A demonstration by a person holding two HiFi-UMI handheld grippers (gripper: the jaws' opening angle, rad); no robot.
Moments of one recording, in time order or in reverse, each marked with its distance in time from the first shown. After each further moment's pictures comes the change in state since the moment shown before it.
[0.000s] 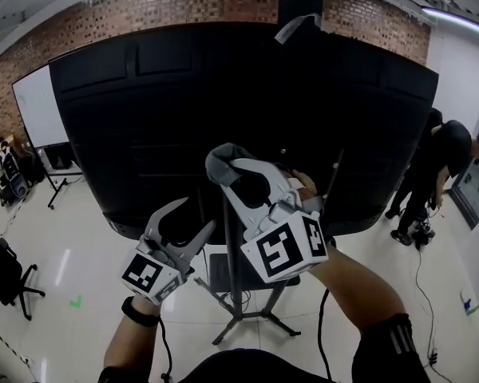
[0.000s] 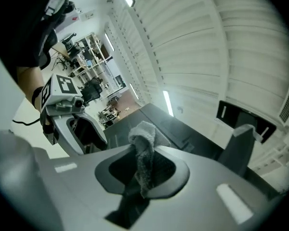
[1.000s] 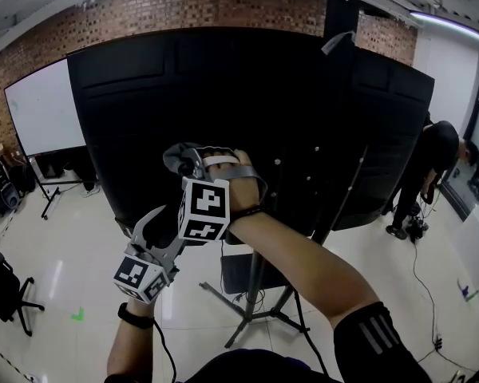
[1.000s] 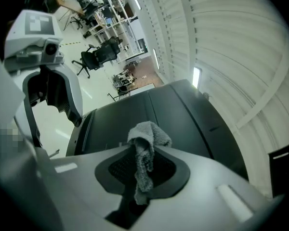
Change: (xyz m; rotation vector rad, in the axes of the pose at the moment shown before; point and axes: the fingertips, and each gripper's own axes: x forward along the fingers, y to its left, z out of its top) left arm -0.108 0.110 -0.034 -0.080 0.017 0.084; right arm 0.199 0.100 0.012 -0.342 0.394 0.105
